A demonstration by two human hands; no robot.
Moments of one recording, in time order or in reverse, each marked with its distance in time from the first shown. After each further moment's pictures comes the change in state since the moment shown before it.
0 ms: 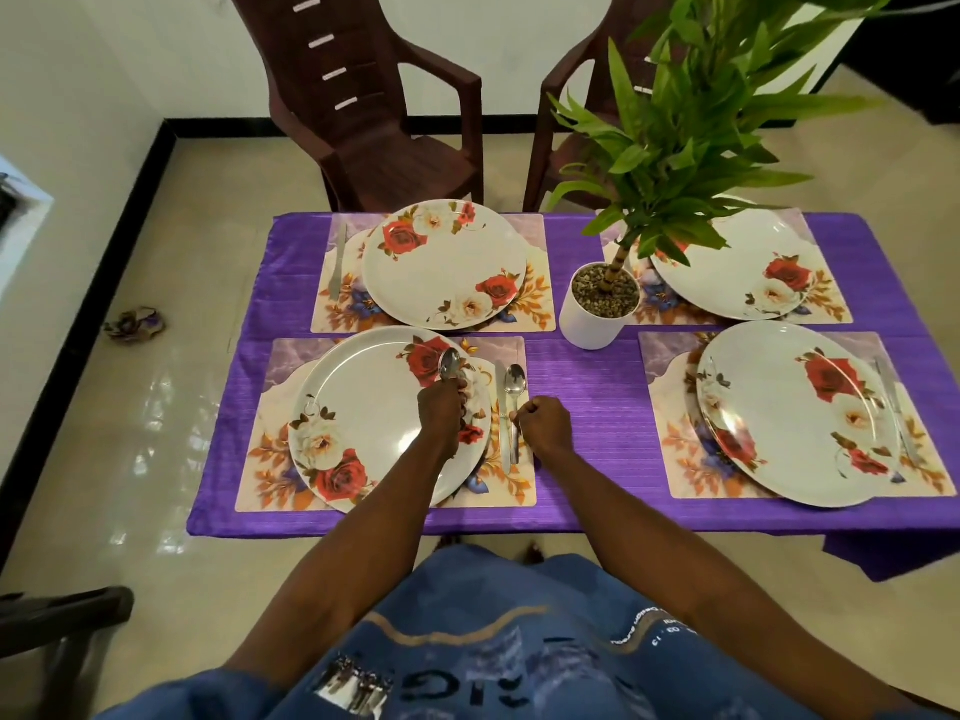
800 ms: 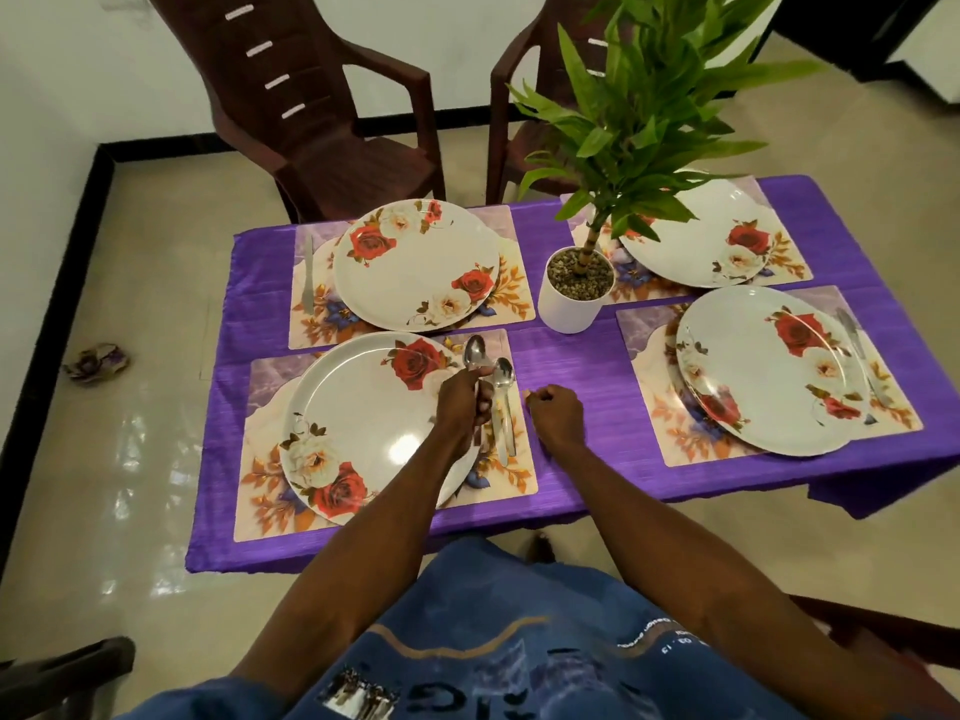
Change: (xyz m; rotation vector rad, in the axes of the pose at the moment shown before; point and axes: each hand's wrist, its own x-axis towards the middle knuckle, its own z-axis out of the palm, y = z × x) left_hand -0.007 0.000 0.018 0.035 -0.333 0.002; right_hand -0.019 0.002 -0.021 0.167 0.178 0.041
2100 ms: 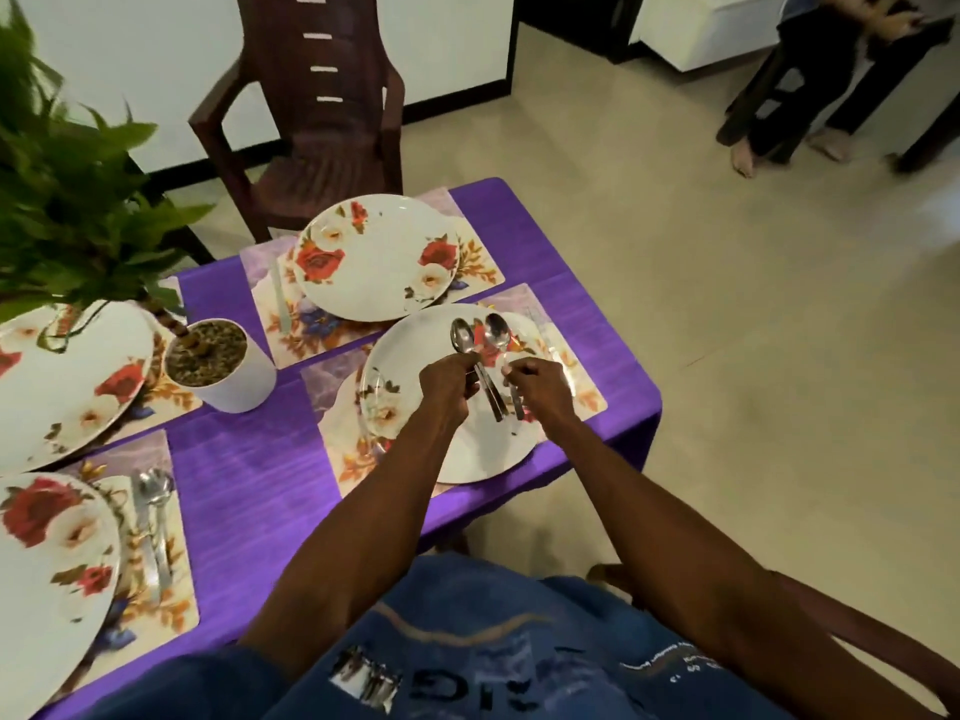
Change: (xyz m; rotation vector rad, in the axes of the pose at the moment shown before) left_hand -0.013 -0.070 0.479 0.026 -0.076 -0.103; right_hand 0.160 0.156 -0.409 0.296 0.108 -0.009
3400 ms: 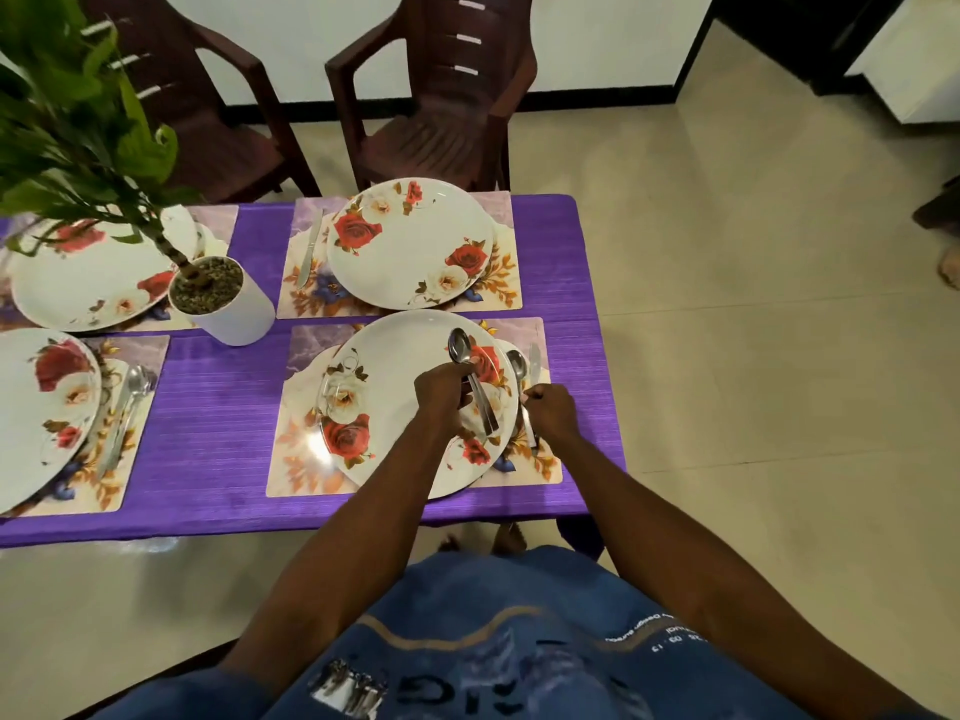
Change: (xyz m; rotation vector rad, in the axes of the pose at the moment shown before) left_hand 0.027 -0.022 0.092 -0.112 0.373 0.016; right_hand 0.138 0.032 -0.068 -0.461 -0.313 -0.049
